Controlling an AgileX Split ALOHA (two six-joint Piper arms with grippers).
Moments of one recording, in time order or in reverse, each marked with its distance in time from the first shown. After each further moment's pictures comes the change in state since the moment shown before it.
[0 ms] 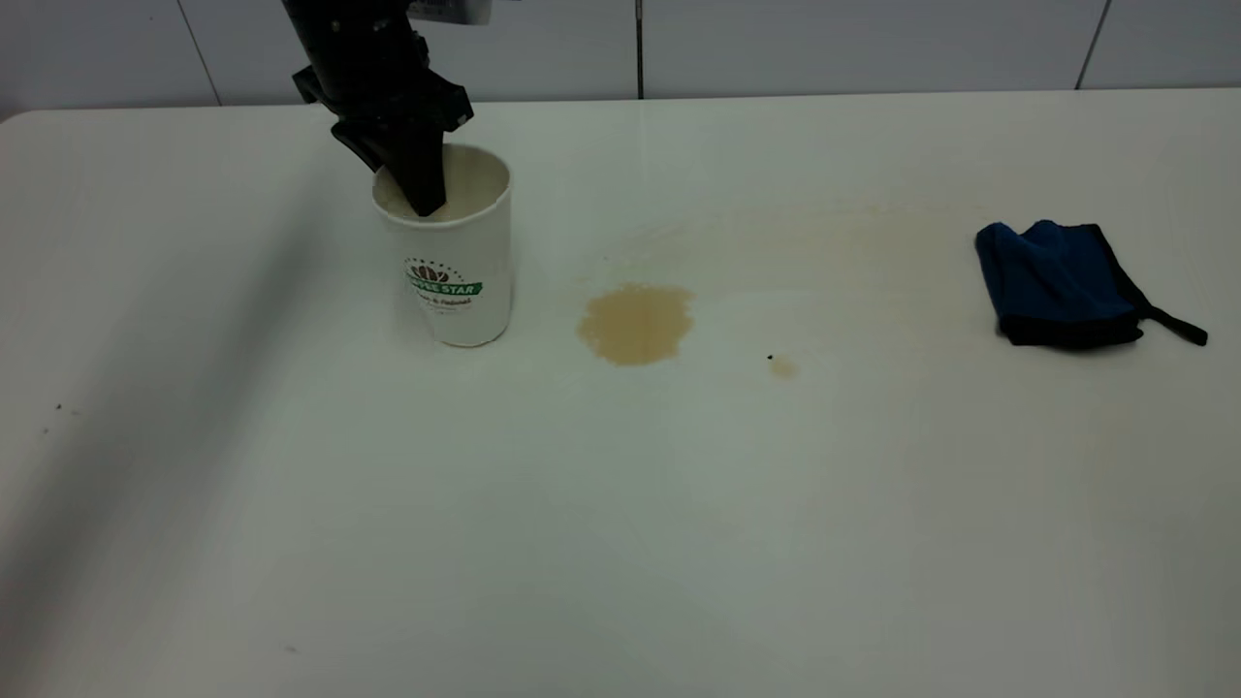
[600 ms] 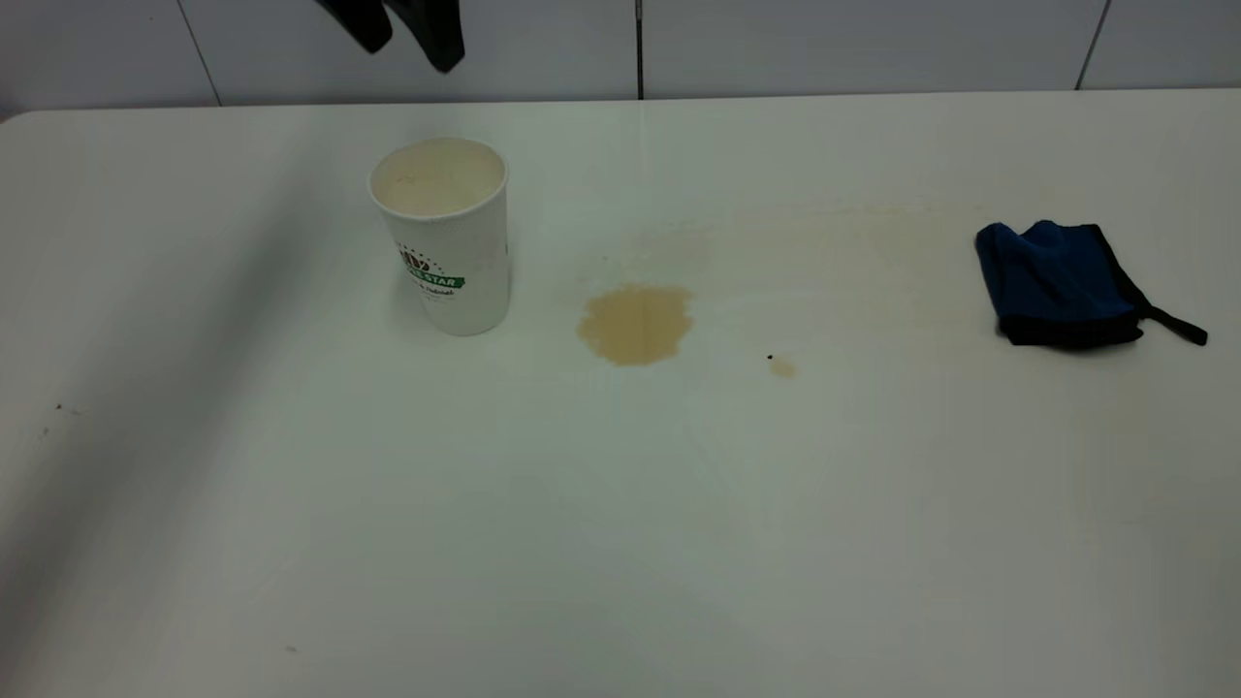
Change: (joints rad) left arm 0.000 -0.104 -0.153 0.027 0.000 -0.072; right arm 0.000 0.000 0.000 0.000 0.000 0.000
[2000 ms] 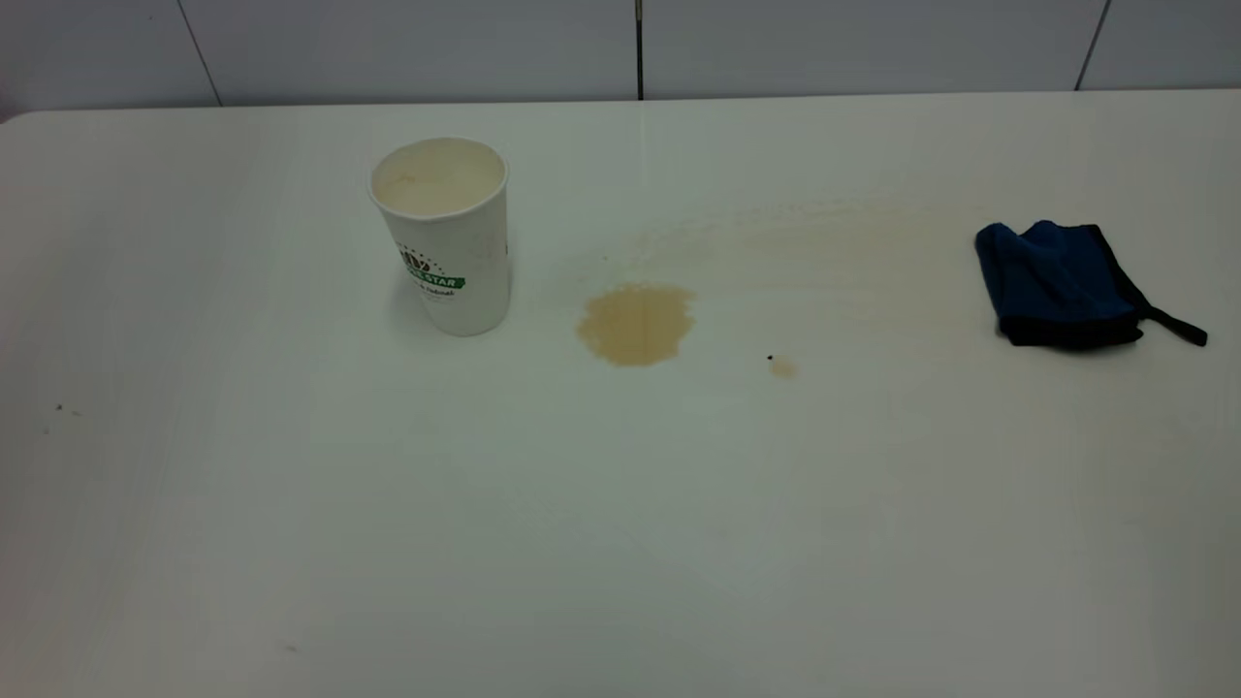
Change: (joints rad) left arm 0.000 -1.320 1.199 0.113 0.001 -0.272; right arm 0.000 0.000 0.000 0.000 0.000 0.000
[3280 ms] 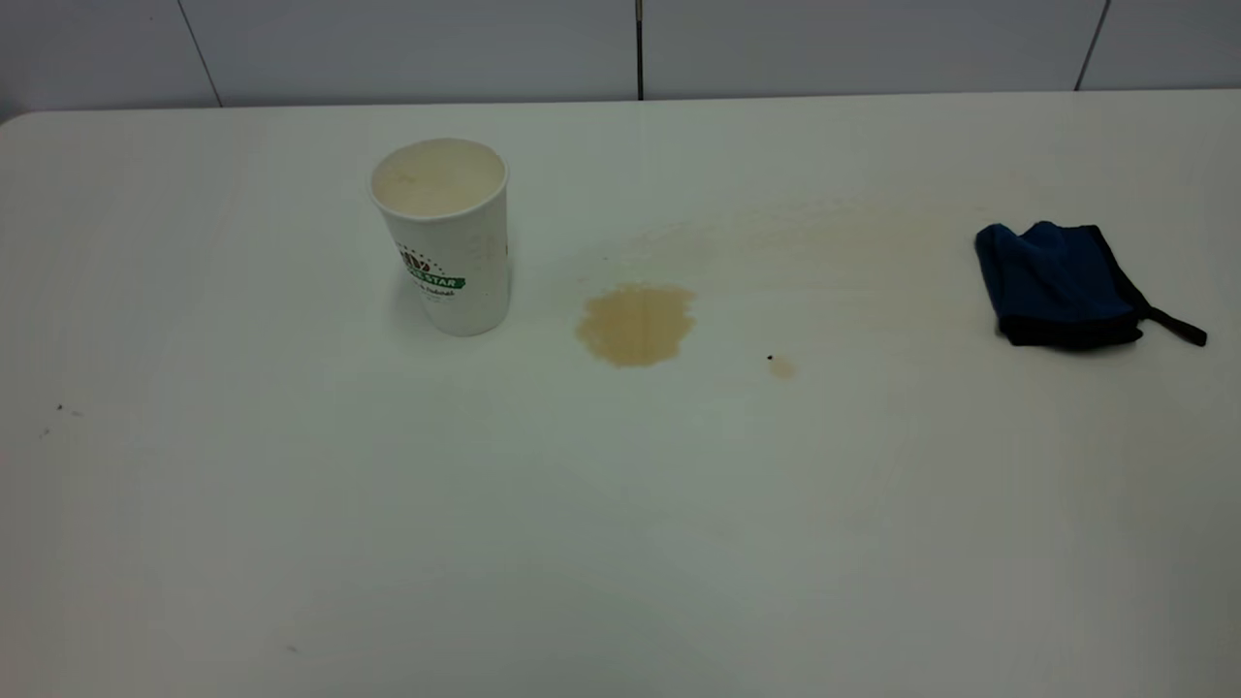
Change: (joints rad) left arm 0.248 -1.280 0.809 0.003 -0.049 -0.017; right arm 0.000 0.000 0.000 0.000 0.000 0.000
